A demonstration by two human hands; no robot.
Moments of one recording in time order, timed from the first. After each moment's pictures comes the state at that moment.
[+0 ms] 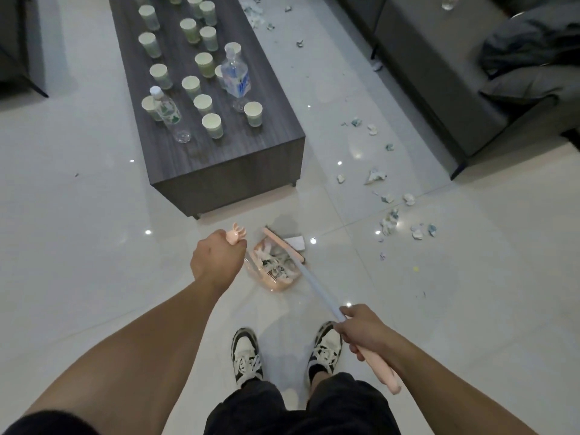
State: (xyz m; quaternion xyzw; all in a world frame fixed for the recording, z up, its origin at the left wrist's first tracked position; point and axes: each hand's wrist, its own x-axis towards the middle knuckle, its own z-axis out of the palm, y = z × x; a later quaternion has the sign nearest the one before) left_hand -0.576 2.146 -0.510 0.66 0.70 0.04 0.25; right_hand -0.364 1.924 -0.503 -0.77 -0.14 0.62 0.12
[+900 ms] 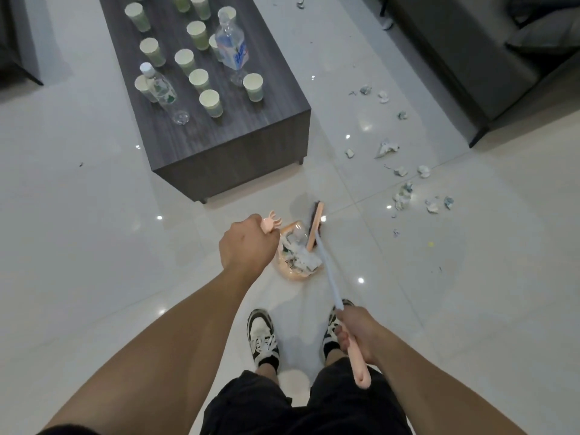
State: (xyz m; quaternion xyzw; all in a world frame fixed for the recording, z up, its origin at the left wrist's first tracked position) left_hand -0.542 2.131 -0.507 0.74 0.63 -0.01 0.22; right_hand -0.407 1.918 -0.569 -0.70 0.18 0.65 0.23
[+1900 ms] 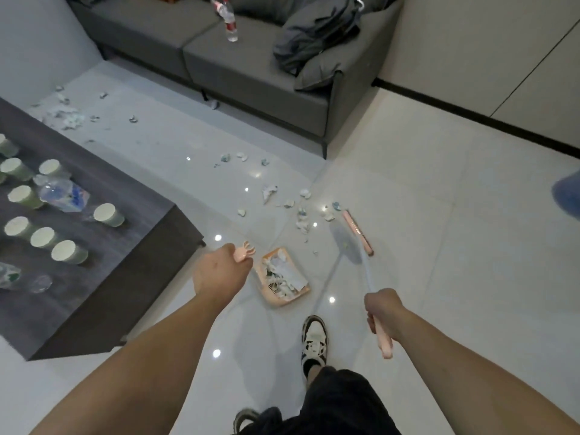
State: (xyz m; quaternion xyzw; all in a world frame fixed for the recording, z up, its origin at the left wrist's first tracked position) left_hand -0.349 2.129 -0.472 0.91 0.38 -0.05 0.18; right_hand -0.244 1.825 -0.508 -0.79 0.30 0.40 0.35
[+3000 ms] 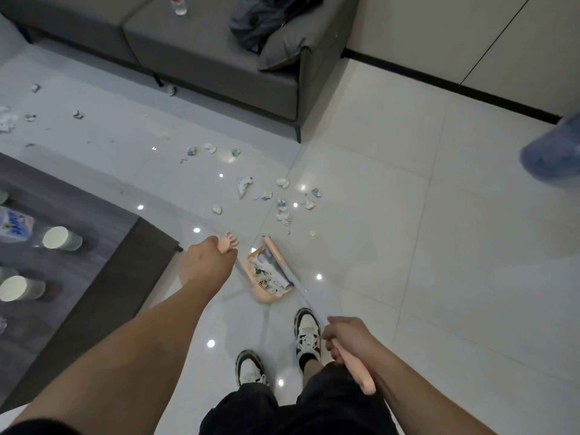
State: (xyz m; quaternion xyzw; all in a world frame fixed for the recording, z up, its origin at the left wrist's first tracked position) left_hand -0.269 2.159 -0.494 0.91 0.36 -0.10 0.19; right_hand -0.286 1.858 -0.494 -0.67 0.30 0.48 0.48
